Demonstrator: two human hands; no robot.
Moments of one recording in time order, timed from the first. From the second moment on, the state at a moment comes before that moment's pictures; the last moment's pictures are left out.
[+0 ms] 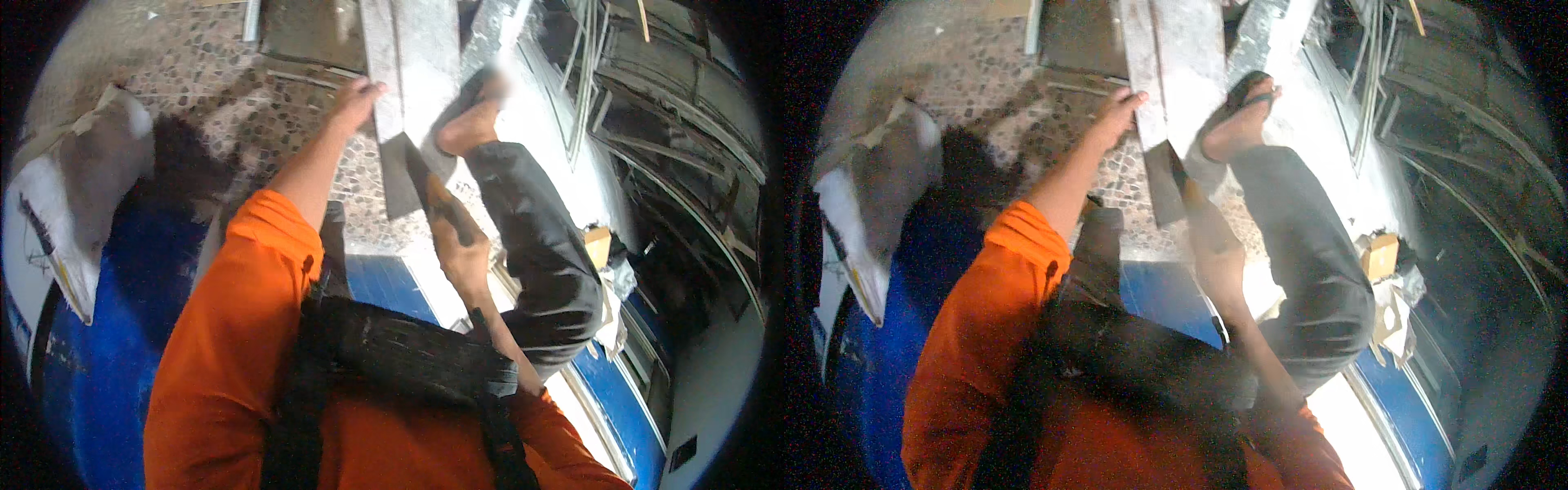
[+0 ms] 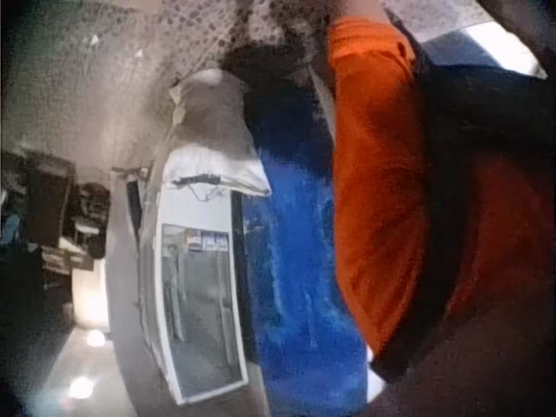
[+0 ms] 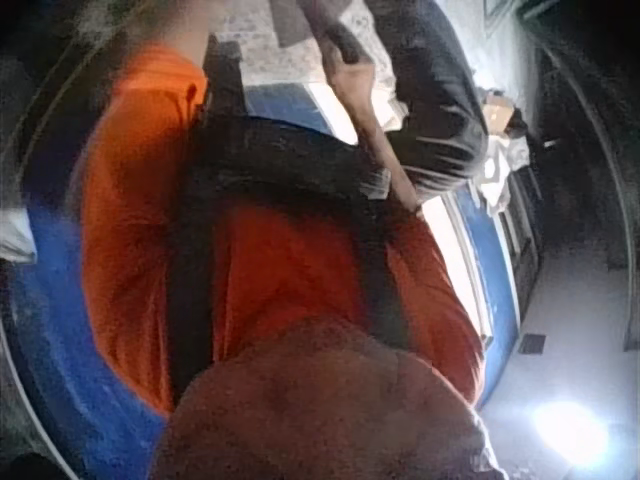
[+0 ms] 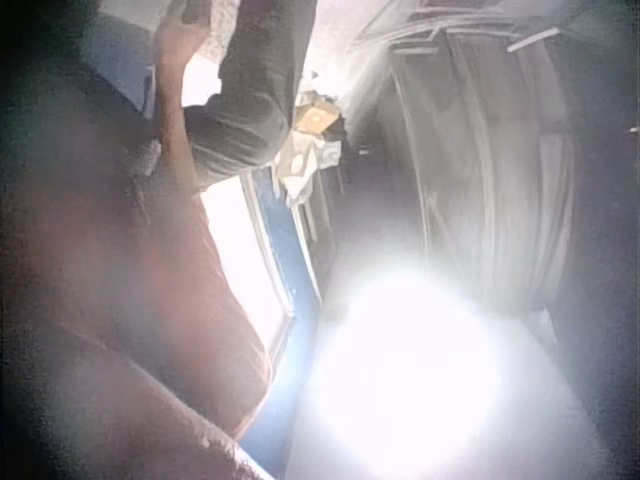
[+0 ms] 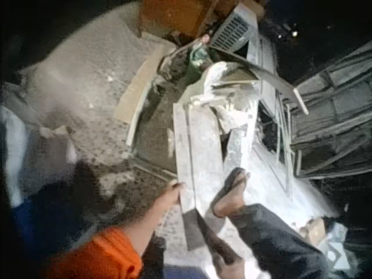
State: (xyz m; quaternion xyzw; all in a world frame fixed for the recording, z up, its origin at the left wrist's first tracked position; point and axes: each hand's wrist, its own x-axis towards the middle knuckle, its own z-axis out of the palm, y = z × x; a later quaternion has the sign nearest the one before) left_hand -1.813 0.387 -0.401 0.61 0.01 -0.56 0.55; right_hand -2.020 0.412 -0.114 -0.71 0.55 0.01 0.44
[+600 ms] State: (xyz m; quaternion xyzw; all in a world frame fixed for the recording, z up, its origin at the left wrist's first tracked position) left_hand -1.832 0.423 -0.417 0.57 0.01 -0.59 0.57; right_hand -2.076 0.450 -0.018 -0.59 0.65 0.07 0.48
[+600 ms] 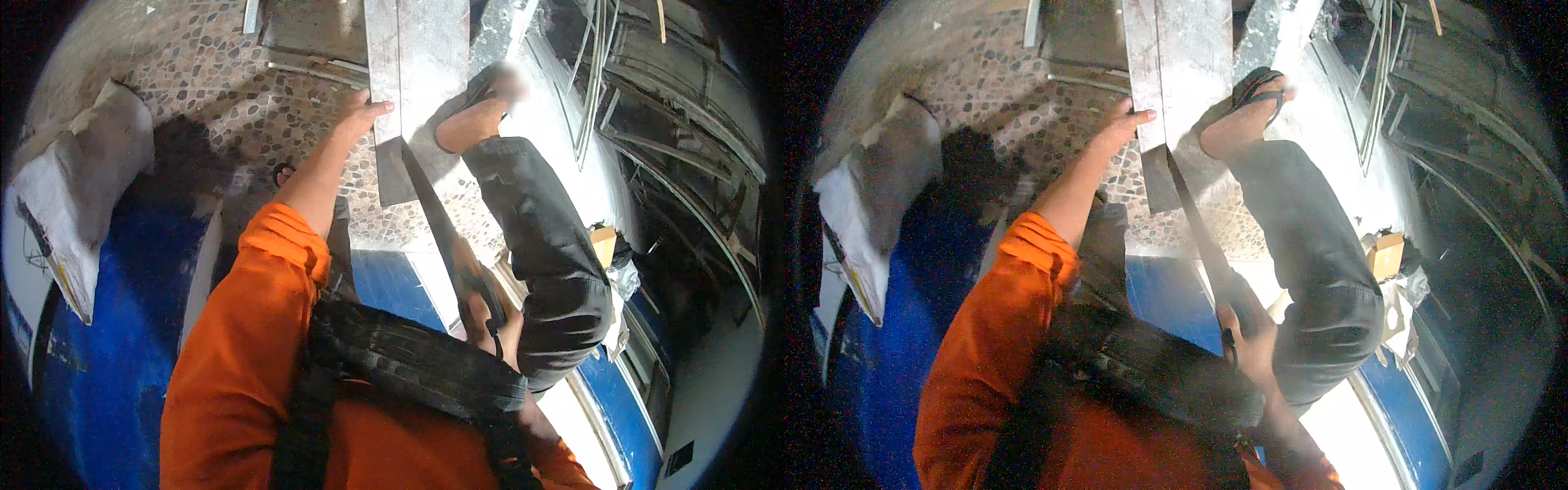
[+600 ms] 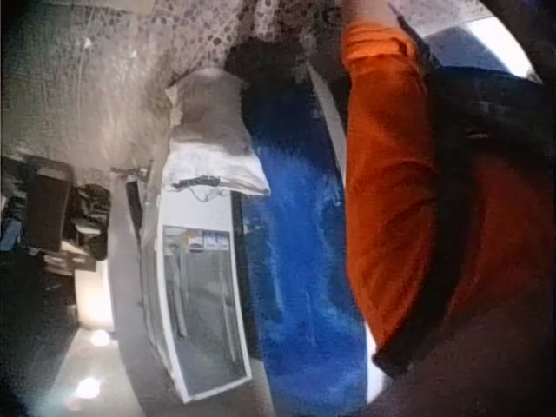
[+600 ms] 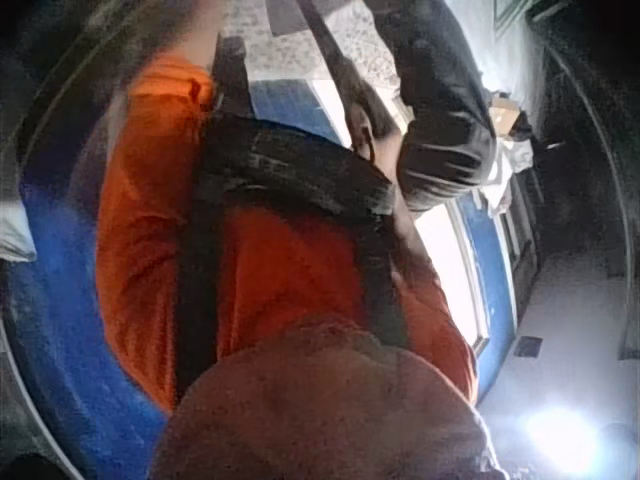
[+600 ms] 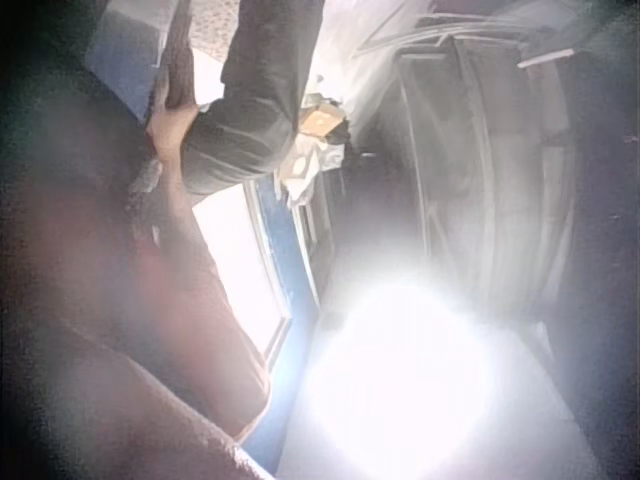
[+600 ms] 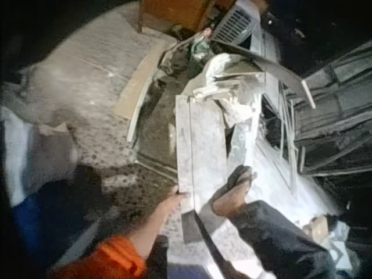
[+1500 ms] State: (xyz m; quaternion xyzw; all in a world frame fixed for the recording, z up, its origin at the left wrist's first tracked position) left_hand -1.826 0.440 -0.453 0.57 -0.04 -0.59 0.57; right_hand -2.041 0.447 -0.049 -0.66 0.62 0.14 0.41
